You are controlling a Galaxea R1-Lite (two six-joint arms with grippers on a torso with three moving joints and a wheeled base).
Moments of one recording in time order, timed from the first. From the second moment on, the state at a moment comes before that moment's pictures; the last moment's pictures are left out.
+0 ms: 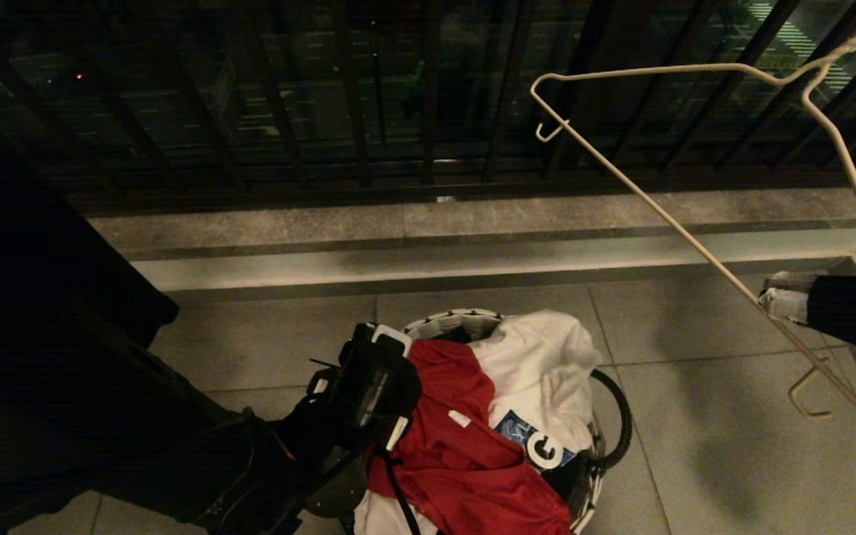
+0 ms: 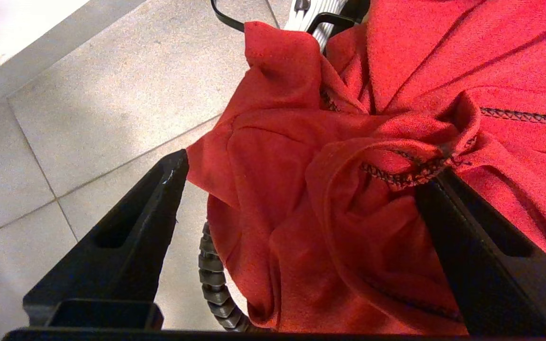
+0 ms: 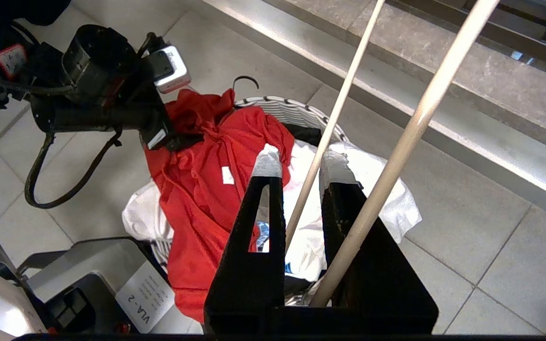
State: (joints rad) left arm -0.82 1.97 -0.81 -0.58 0.66 0.01; right arm 0.17 1.00 -0.86 0.01 0.53 -0.24
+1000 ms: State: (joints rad) left arm -0.82 1.98 -0.82 -0.61 0.66 0.01; right arm 0.17 1.00 -0.86 0.01 0.53 -0.24
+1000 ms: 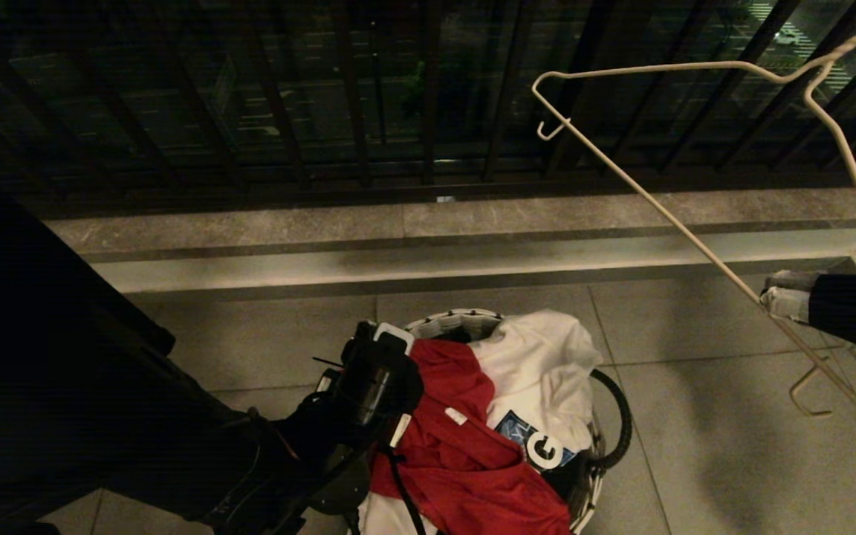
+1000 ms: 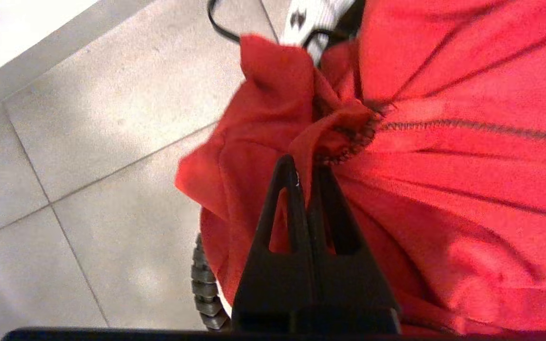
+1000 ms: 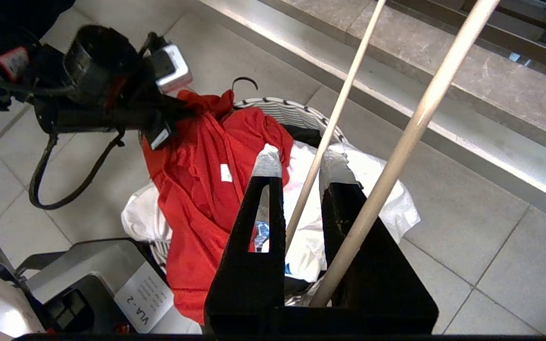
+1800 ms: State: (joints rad) left arm -0.86 1.72 -0.84 -0.54 0.67 0.01; right arm 0.23 1.02 -0.86 0.02 0.53 -0.24
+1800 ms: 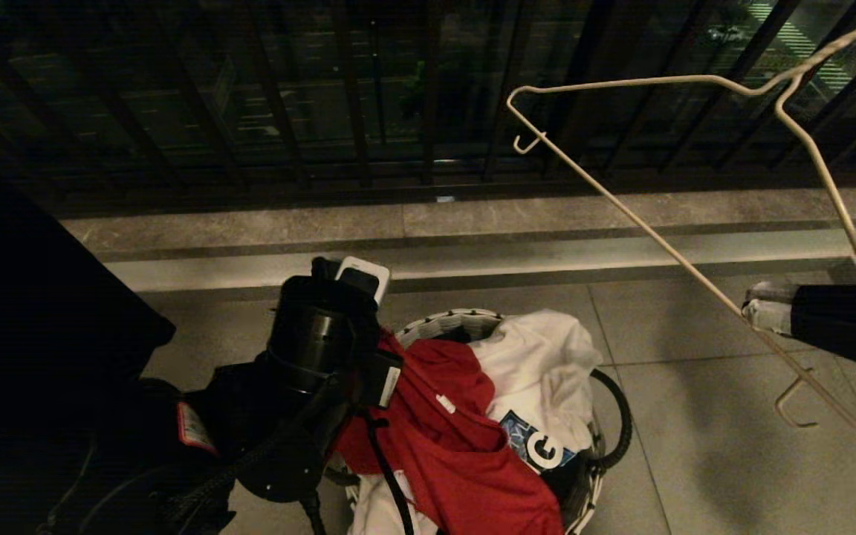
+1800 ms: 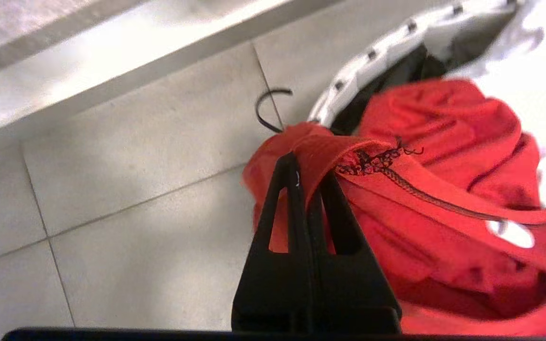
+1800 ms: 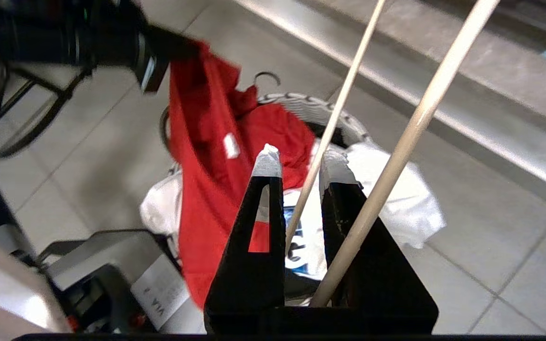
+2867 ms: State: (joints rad) left arm -0.81 1.54 -0.92 -0.33 0.71 0.02; right arm 0.40 1.00 -0.93 0.26 0.54 -0.20
